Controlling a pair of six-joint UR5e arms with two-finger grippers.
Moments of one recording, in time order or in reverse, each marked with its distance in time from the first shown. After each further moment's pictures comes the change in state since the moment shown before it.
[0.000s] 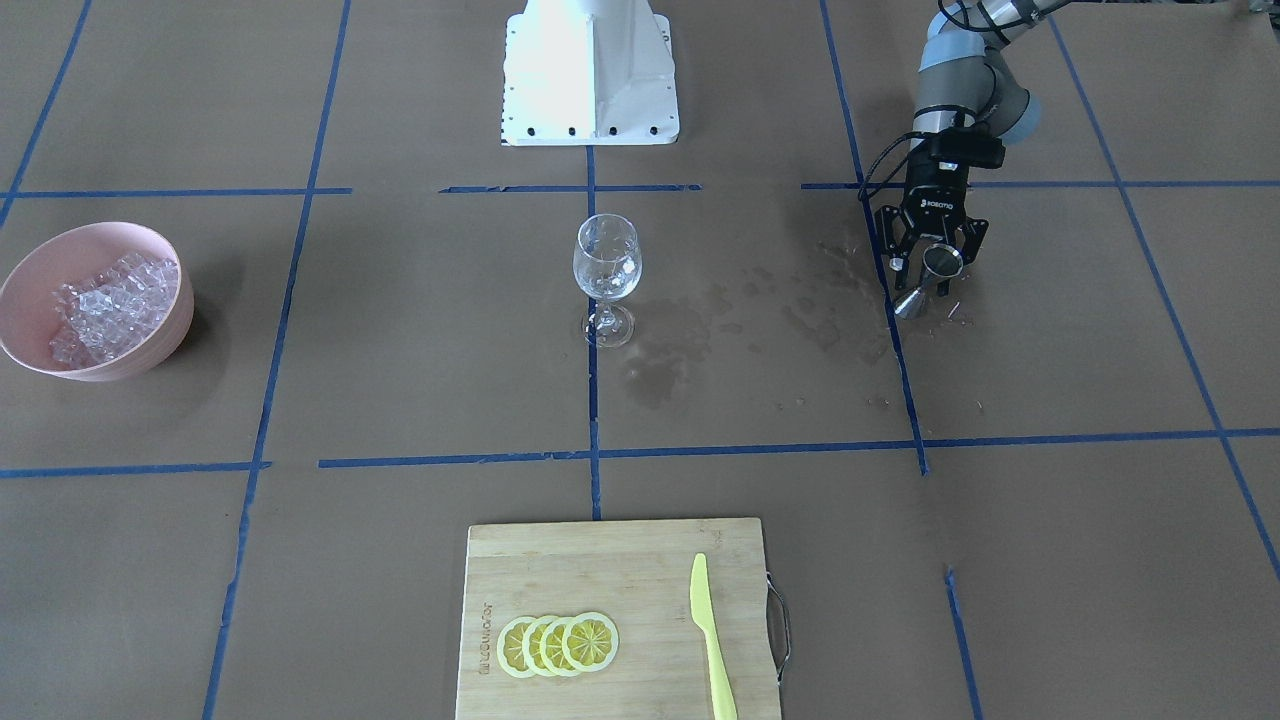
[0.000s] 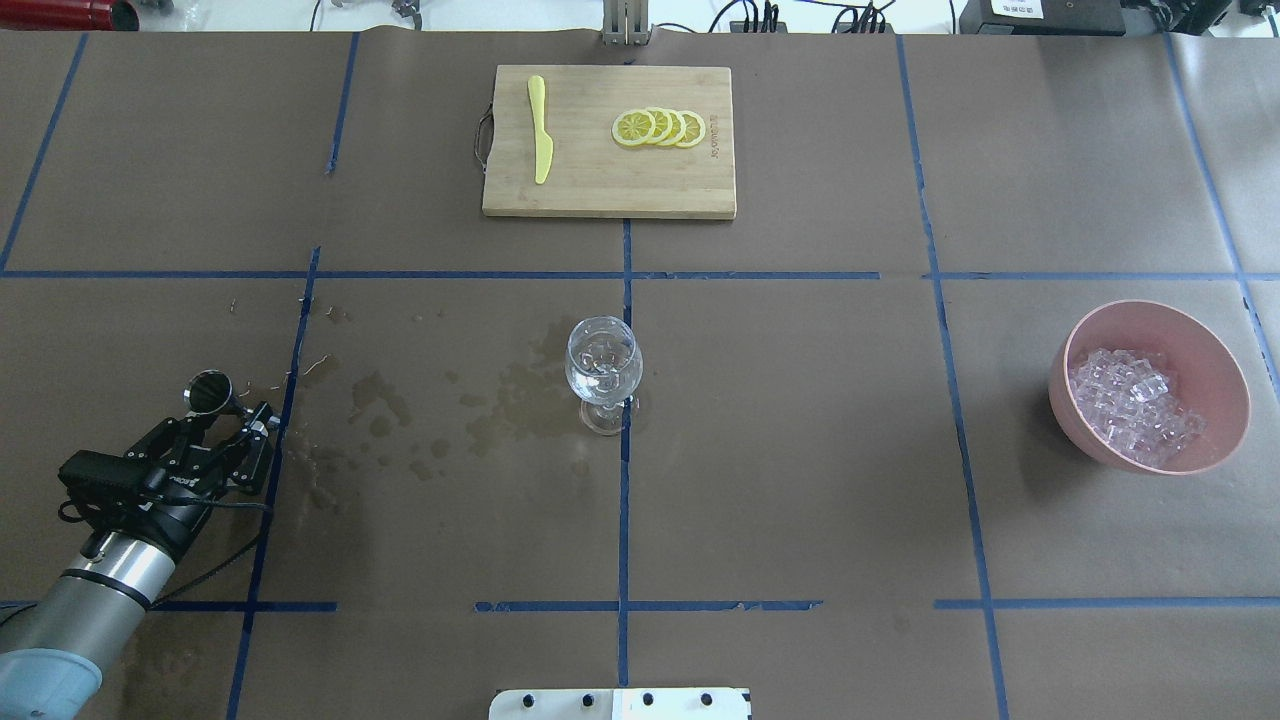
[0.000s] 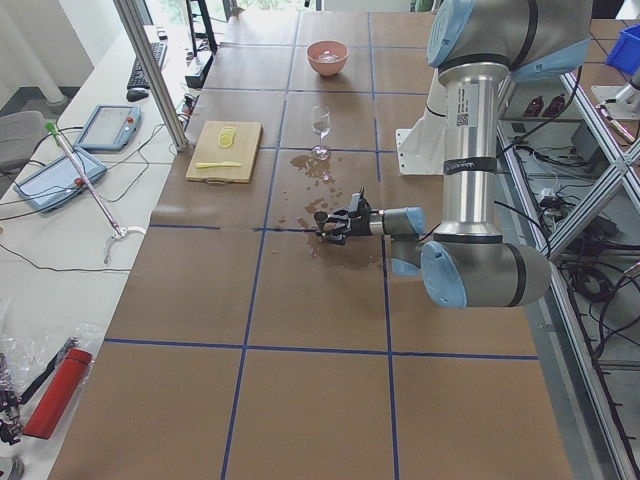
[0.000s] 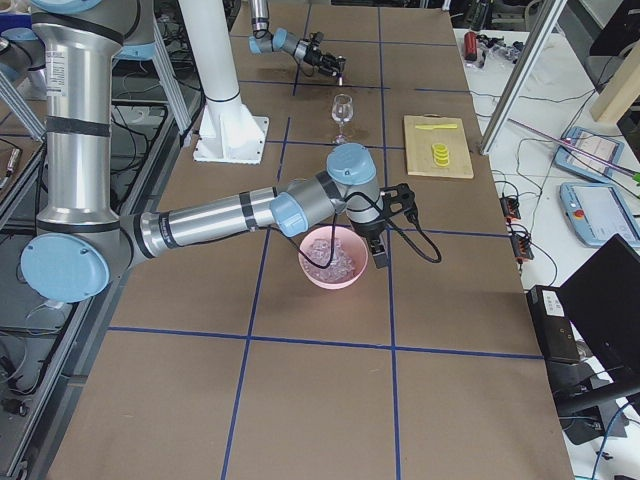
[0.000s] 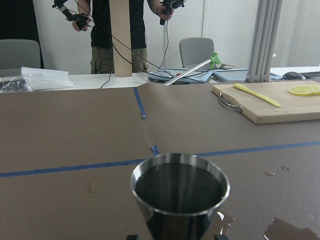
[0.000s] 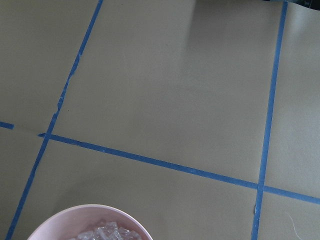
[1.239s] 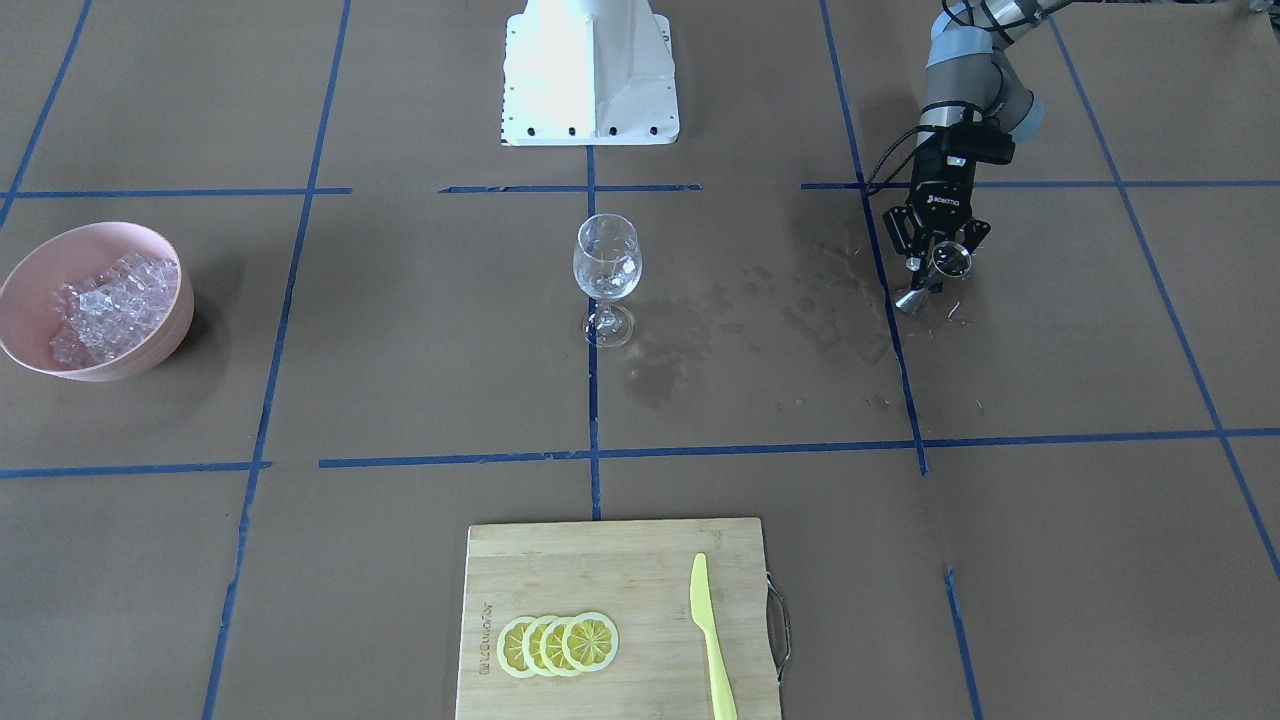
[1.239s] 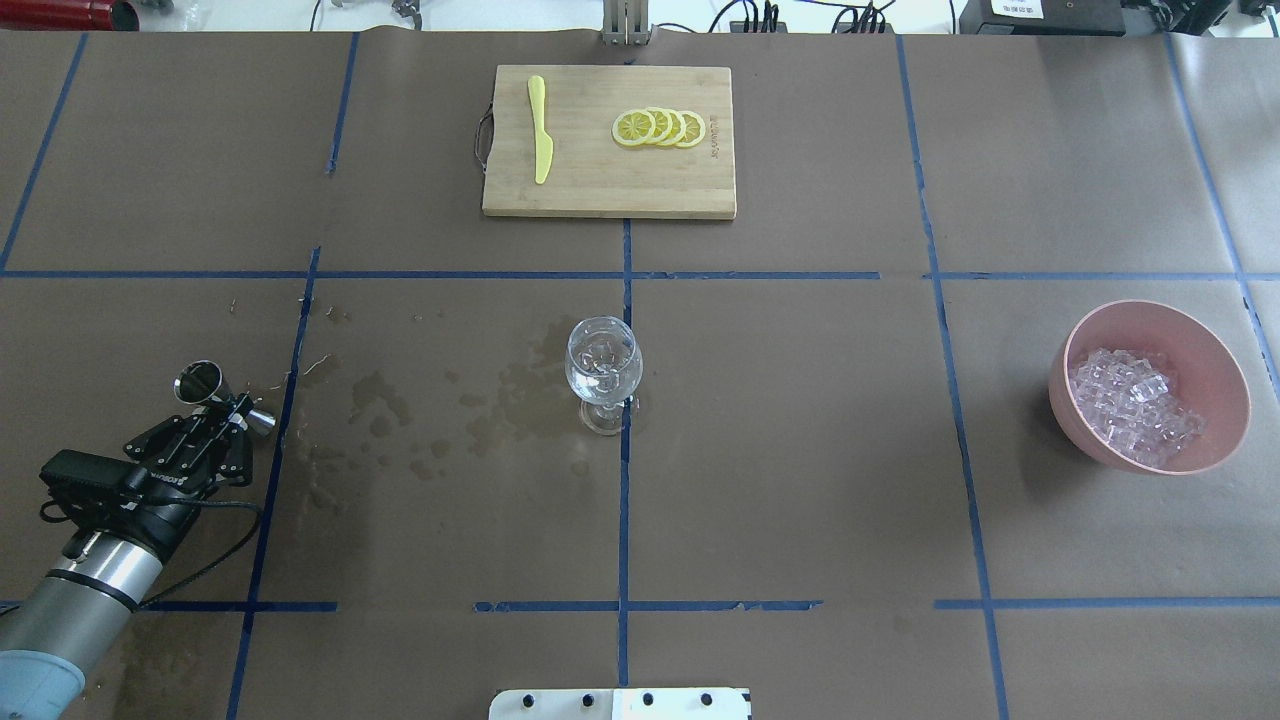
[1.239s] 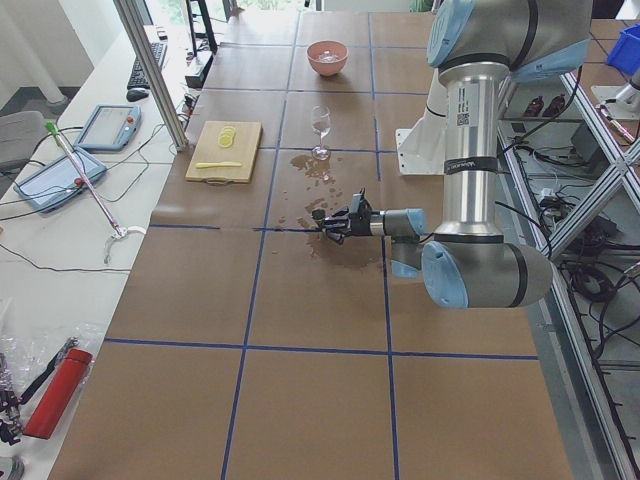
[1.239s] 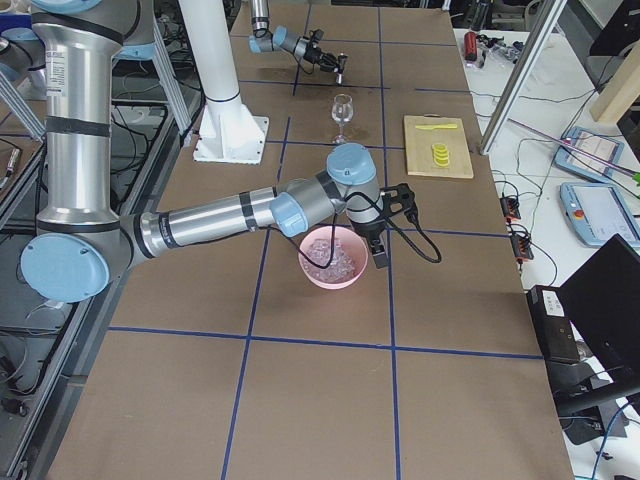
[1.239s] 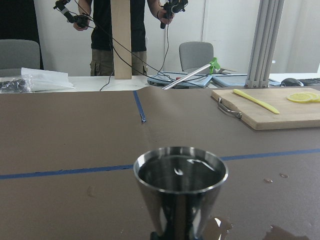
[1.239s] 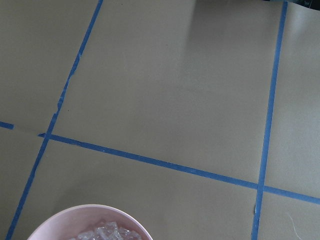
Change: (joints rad) left arm -0.001 0.011 0.002 -0.070 0.004 0.018; right arm 0.000 0.000 0.000 0.000 0.000 0.000
